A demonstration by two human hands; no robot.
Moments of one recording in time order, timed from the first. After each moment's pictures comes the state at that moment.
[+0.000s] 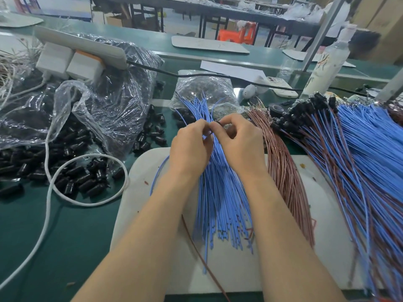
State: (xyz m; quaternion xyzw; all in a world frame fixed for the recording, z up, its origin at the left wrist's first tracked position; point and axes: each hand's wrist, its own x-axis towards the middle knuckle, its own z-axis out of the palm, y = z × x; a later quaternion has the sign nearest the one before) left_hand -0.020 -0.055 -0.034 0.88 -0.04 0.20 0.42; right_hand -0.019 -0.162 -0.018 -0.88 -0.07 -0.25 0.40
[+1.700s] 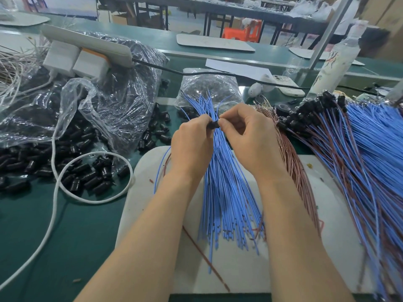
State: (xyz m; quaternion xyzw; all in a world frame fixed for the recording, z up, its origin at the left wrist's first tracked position) left_hand -0.018 -0.053 -0.029 0.88 -0.03 0.27 0.38; right_hand -0.030 -0.165 0.004 -0.87 -0.15 -0.24 0.42
